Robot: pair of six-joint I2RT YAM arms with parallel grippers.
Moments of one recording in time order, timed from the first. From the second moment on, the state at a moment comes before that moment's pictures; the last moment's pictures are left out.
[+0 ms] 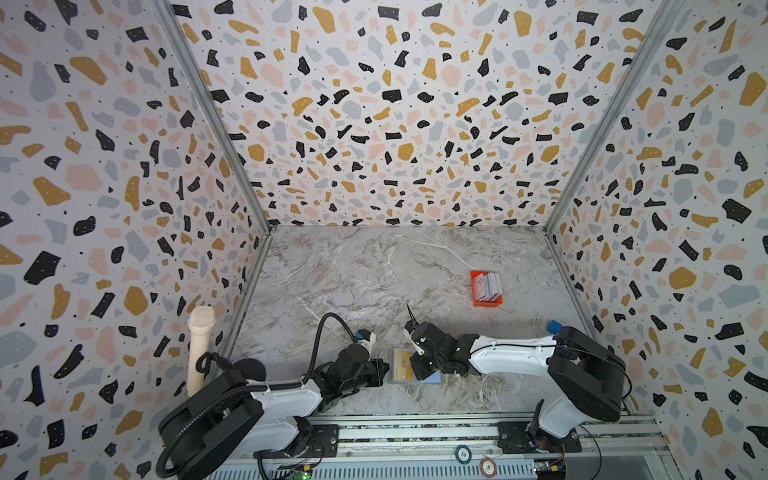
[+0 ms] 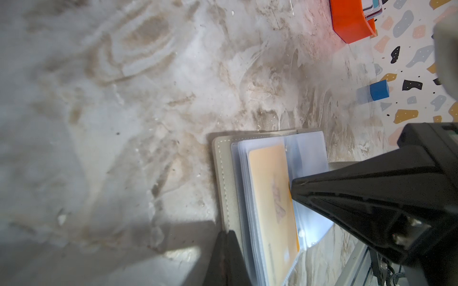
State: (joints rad) left arm -0.82 1.21 0.14 0.37 0.14 -0.85; right arm 1.05 1.61 0.79 -0.19 -0.06 0.46
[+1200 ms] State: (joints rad) left arm -0.79 1.09 0.11 0.37 0.15 -0.92; right arm 0.92 1.31 0.55 -0.19 -0.10 0.54
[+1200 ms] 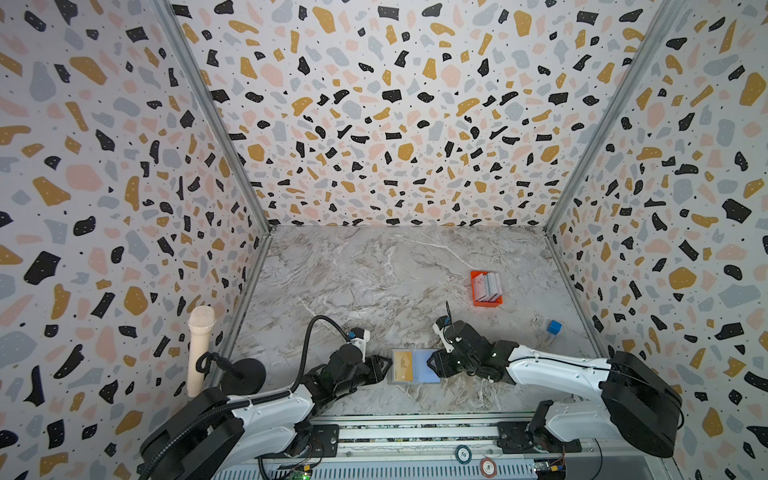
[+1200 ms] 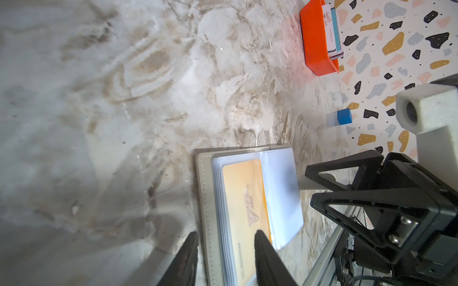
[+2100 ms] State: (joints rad) left arm -0.79 1.14 0.07 0.54 0.21 -0.98; right arm 0.91 1.35 0.49 -0.05 -0.13 0.58
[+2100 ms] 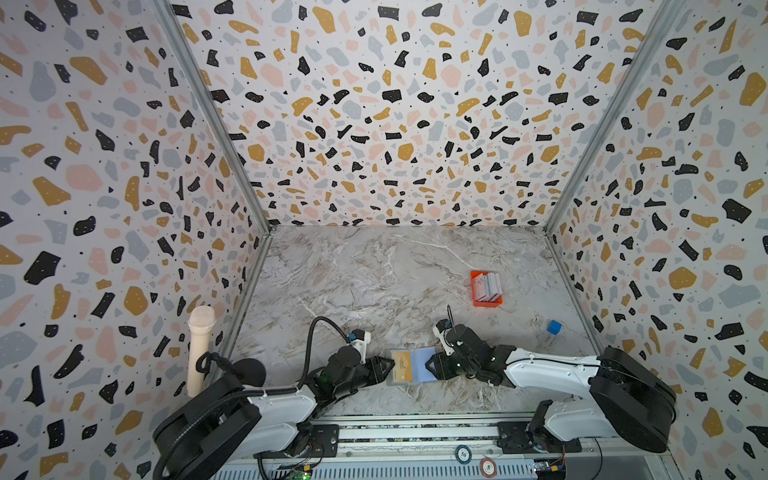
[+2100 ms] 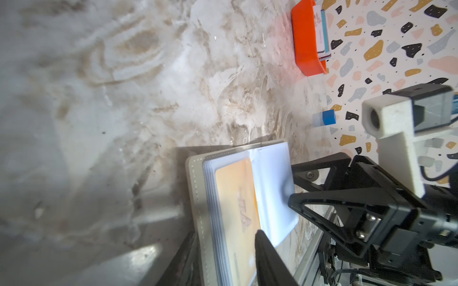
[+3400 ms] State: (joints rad) left arm -0.87 1.18 0.19 0.54 0.22 -1.04; right arm 0.97 1.34 0.56 -0.06 -0.12 0.59
